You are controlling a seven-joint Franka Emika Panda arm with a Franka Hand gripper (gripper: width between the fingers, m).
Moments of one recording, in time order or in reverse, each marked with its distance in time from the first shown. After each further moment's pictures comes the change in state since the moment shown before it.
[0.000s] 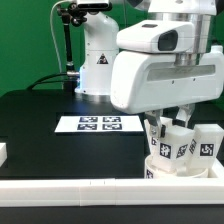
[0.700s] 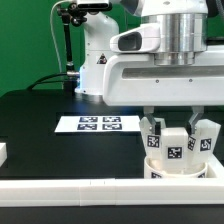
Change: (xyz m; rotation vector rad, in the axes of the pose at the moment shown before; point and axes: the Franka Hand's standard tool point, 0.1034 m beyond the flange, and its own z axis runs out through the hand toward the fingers) arm 0.004 -0.013 0.001 0.080 0.061 0.824
